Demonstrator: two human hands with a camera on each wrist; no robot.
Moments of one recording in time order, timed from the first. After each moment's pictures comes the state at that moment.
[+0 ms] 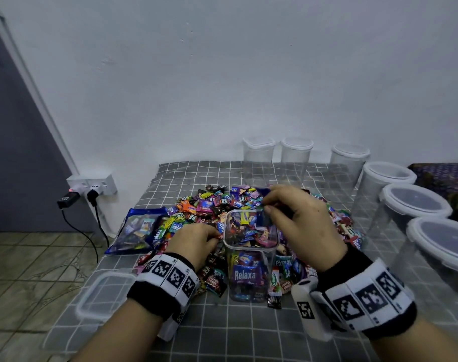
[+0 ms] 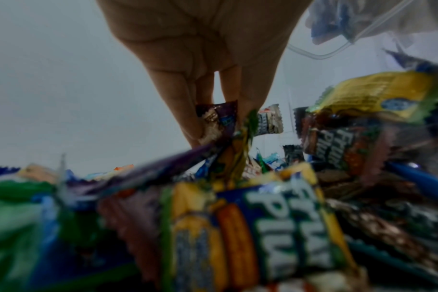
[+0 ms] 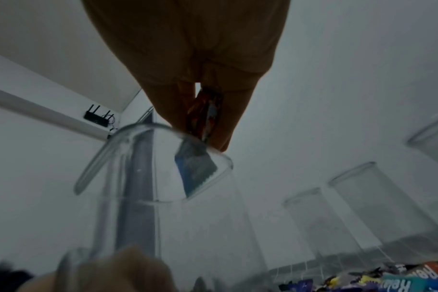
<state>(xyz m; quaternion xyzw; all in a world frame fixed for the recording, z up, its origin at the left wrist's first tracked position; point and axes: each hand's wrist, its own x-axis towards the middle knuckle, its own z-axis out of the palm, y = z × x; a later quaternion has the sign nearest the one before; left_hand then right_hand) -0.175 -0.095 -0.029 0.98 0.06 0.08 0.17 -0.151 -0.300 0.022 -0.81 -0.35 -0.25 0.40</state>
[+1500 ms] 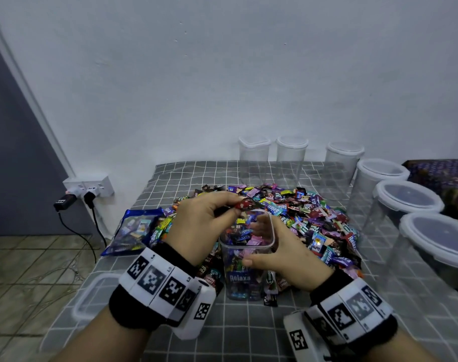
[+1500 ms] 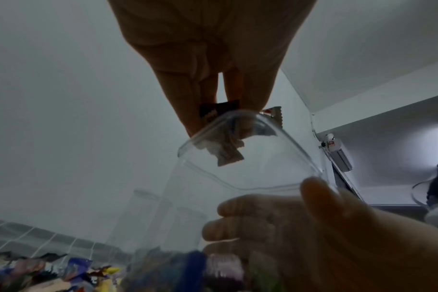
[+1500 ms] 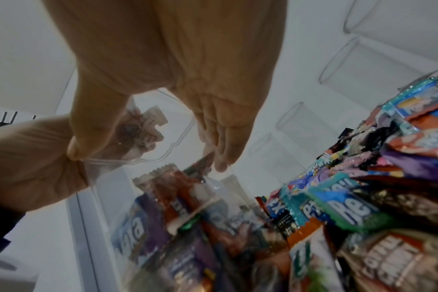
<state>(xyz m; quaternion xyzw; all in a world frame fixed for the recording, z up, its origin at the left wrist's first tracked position) -0.196 -0.126 0.022 0.84 -0.08 0.26 0.46 -0.157 -0.303 -0.024 -0.79 -0.24 0.13 0.54</state>
